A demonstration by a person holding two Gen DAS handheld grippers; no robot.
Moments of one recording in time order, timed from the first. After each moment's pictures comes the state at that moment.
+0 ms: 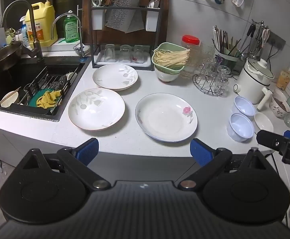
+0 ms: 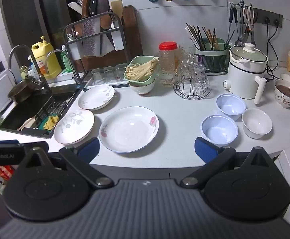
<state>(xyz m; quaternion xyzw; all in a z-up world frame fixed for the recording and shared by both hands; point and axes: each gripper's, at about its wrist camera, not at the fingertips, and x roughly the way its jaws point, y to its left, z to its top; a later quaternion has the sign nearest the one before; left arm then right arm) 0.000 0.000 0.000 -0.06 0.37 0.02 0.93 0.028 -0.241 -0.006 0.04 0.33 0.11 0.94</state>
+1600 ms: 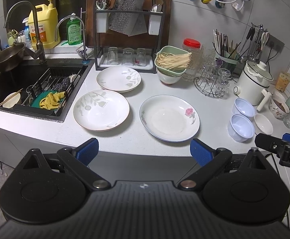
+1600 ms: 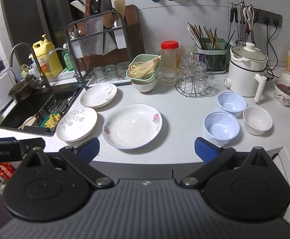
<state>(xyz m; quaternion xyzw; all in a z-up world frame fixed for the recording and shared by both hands) -0.016 0.009 0.008 -0.06 0.37 0.03 0.93 0.017 -0.229 -0.008 0.04 0.33 0.11 0.94</state>
